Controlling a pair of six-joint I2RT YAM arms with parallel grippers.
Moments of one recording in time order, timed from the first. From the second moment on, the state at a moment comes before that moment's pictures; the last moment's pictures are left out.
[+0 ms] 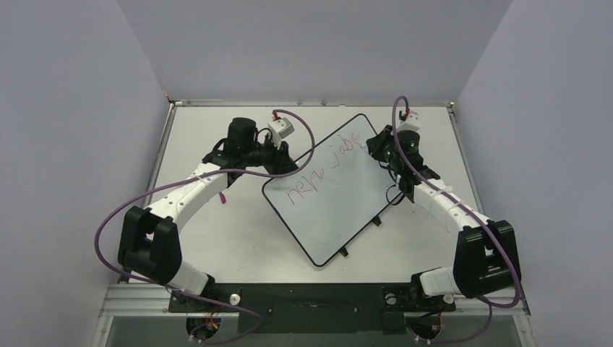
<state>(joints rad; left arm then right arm) -0.43 1.50 1.14 -0.20 0.65 0.07 0.25 1.38 0.87 0.18 0.01 0.51</state>
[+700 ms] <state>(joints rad) -0.43 1.50 1.14 -0.20 0.64 0.07 0.30 1.38 0.86 0.18 0.01 0.53</state>
